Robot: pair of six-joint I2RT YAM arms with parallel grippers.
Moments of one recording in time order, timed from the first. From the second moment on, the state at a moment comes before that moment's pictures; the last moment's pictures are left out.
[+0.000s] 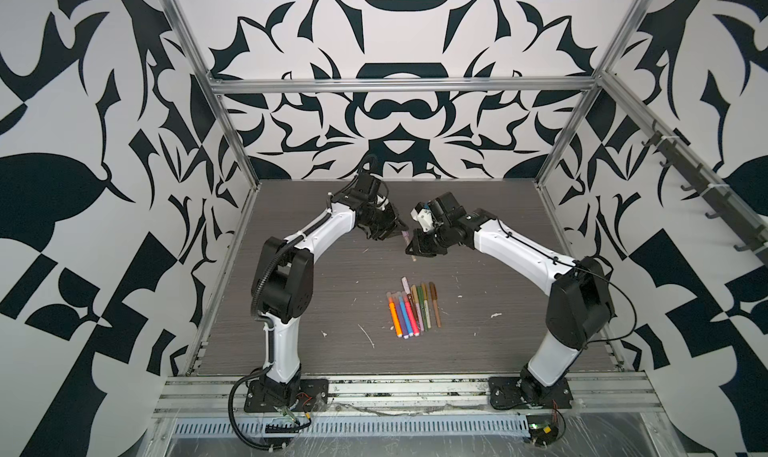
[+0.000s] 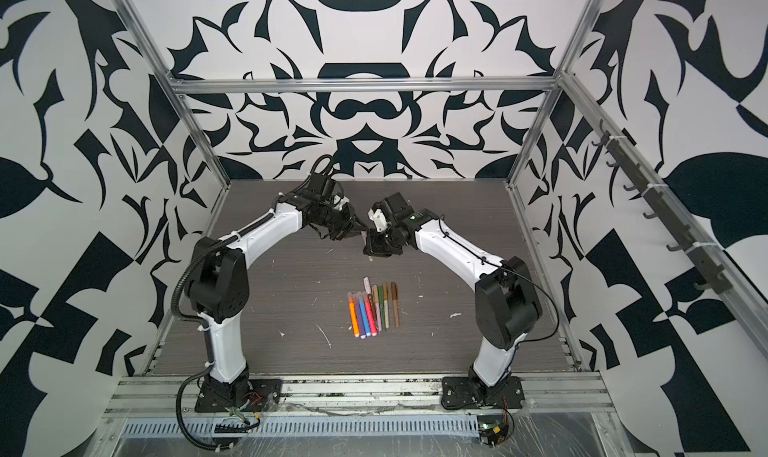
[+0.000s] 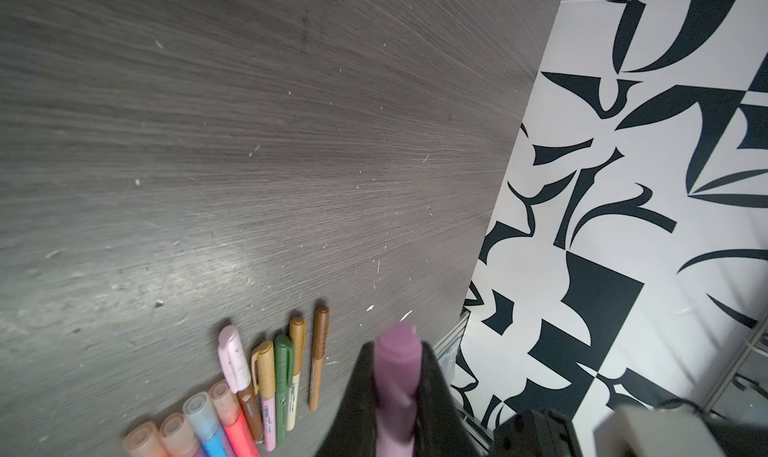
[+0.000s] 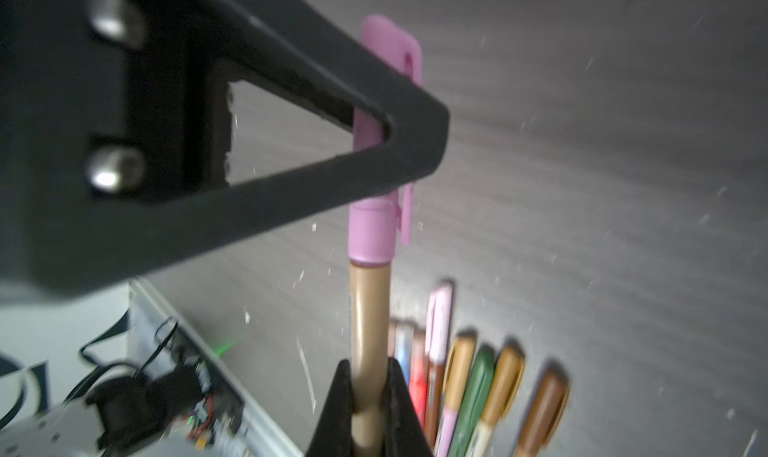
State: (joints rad) left arm -0.45 2.03 1.74 -0.65 0.64 -0.89; right arm 0.59 1.69 1.35 -0.65 -0.39 0.49
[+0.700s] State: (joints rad) left arm -0.31 2.17 1.84 -0.91 0.28 -0.58; right arm 0.64 1.46 1.11 -0.76 -0.29 0.61
